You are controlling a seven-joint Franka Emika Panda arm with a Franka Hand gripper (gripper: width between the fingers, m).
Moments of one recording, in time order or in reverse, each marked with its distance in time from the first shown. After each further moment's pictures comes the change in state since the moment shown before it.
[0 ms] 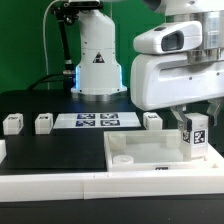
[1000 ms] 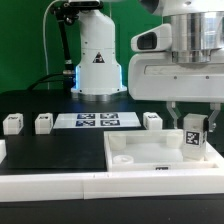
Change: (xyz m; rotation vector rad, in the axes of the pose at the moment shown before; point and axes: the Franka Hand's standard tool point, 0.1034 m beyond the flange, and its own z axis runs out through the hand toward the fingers) arm -0.001 0.005 0.001 -0.009 0.033 0.982
